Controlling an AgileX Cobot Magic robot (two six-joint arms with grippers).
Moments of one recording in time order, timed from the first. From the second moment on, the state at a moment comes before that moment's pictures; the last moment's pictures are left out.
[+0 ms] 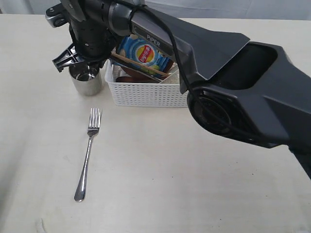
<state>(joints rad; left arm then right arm) -0.15 0.00 0.00 0.01 0.33 0.02 0.88 2.54 -2.46 -0.18 1.23 0.22</state>
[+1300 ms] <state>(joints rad) -0.15 0.00 0.00 0.01 0.33 0.02 0.82 2.13 -2.07 -0.20 1.22 0.08</state>
